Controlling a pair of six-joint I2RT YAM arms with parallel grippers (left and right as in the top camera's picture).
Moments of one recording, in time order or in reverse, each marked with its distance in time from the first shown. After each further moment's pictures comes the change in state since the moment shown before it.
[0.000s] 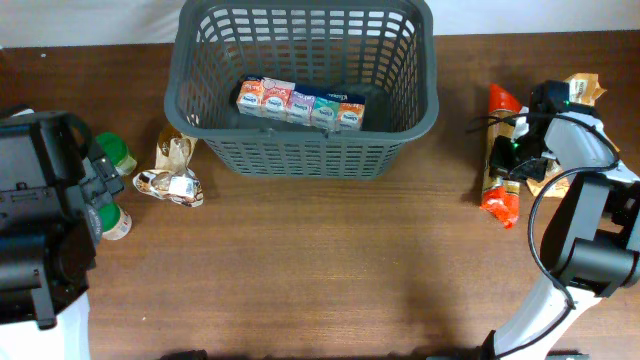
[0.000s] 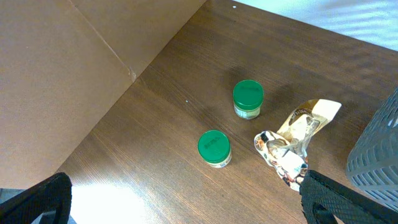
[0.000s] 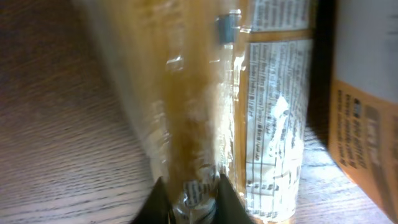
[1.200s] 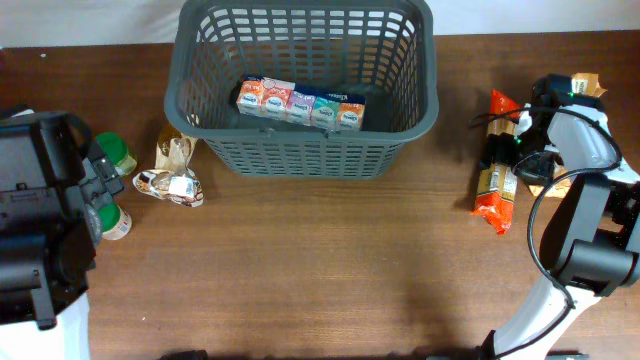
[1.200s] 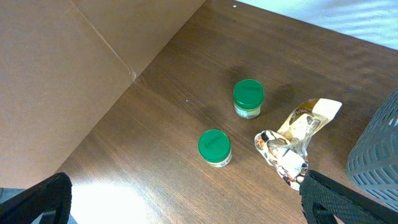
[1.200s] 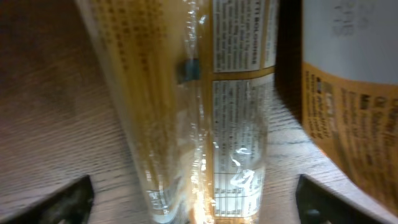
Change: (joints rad) left arm 0.000 0.000 0.000 -0.003 0.000 0.000; right arm 0.003 -0.004 0.069 -0.104 0.051 0.006
